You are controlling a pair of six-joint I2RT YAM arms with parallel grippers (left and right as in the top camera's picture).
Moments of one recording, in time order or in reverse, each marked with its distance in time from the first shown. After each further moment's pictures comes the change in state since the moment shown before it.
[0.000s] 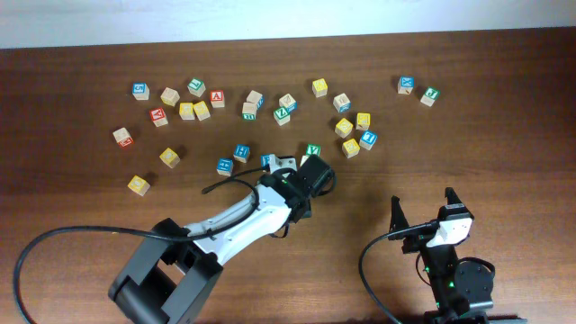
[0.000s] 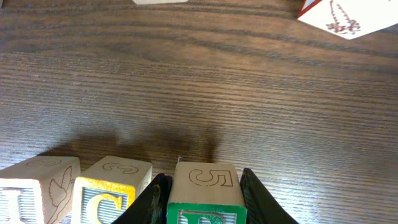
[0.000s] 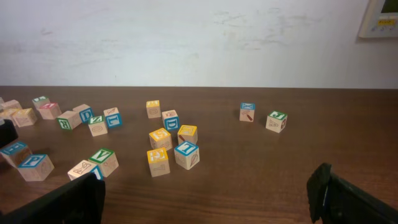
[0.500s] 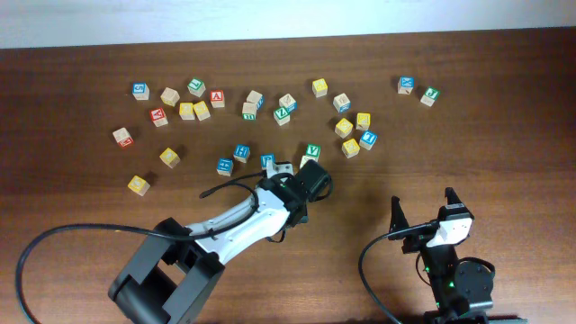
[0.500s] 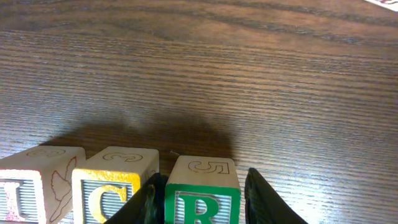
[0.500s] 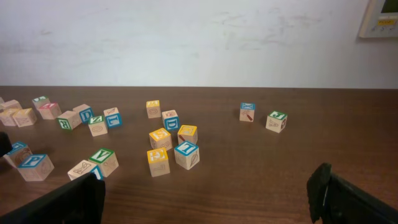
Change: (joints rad) left arm 0.000 0.000 -0.043 0.011 0.000 -0.004; right arm 0.000 0.000 0.000 0.000 0.000 0.000
